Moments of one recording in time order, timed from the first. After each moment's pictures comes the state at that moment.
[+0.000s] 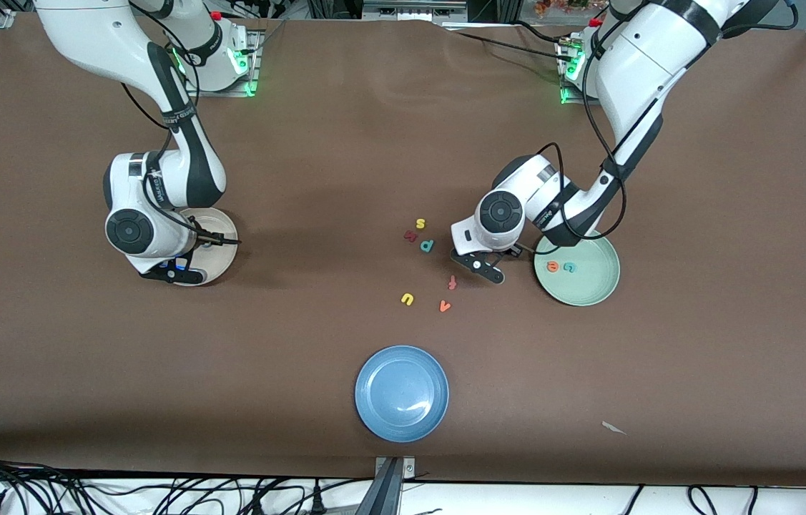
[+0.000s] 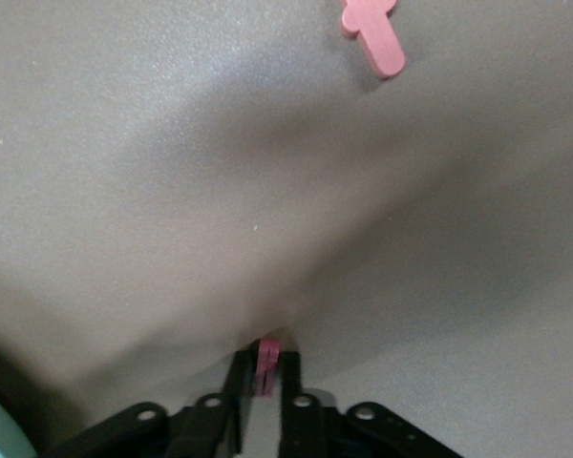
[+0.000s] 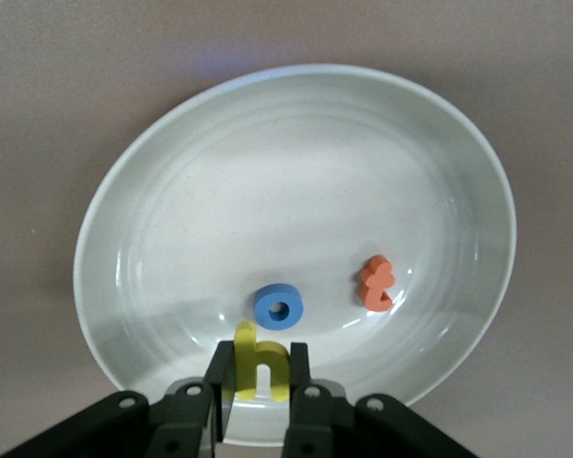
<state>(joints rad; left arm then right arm) -0.13 0.71 -0.47 -1.80 0.36 2.16 -0.26 0.43 0.47 -0.29 -2.00 0.06 2.11 0.23</state>
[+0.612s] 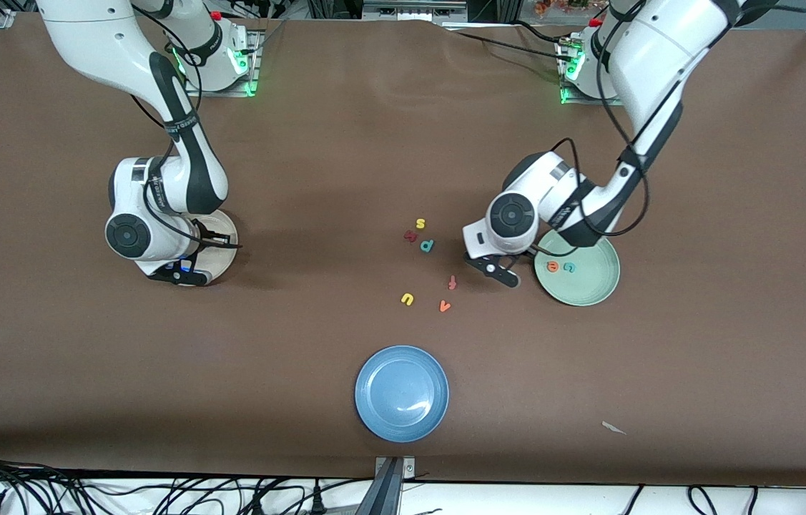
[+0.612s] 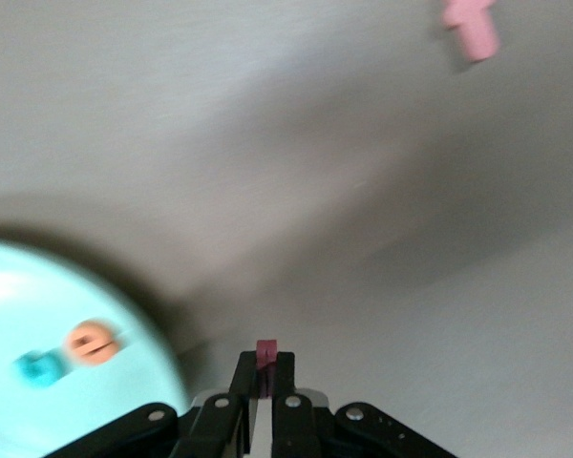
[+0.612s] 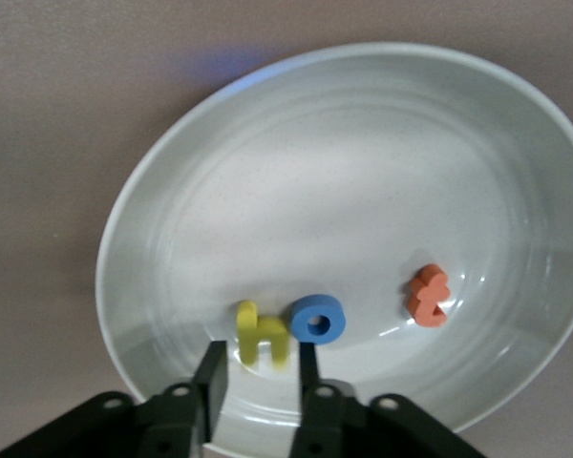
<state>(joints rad) -0.08 0.63 -0.47 -1.75 0.36 1.98 -0.17 0.43 0.50 -0.29 -2.00 0.15 2.14 0.17</state>
